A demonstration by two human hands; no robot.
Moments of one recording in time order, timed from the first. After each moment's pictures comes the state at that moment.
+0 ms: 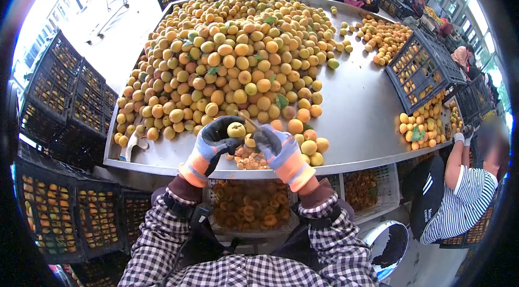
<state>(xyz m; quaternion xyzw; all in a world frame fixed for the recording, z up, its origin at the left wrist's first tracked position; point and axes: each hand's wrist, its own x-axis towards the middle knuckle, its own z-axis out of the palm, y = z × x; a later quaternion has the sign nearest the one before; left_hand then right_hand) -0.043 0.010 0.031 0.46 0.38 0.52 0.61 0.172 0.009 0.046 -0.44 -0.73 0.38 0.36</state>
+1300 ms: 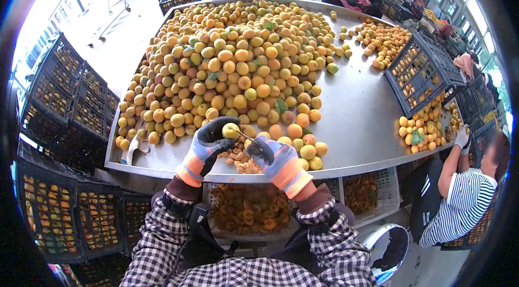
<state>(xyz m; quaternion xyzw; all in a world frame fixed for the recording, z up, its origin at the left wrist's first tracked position) -0.053 0.011 0.044 0.46 0.33 0.52 0.64 0.165 0.002 0.051 -0.43 -0.77 0.30 0.36</state>
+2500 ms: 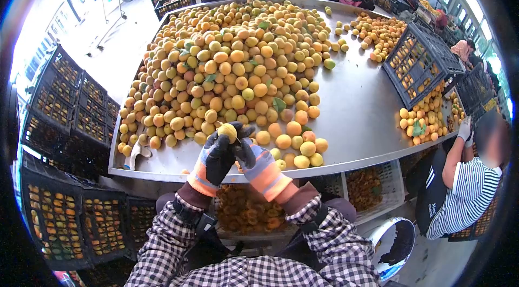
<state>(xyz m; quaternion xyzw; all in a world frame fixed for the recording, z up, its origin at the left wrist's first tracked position) -0.023 -0.005 0.035 0.30 0.25 0.57 0.72 0.129 -0.008 0.020 -0.40 -0.80 0.24 0.39</state>
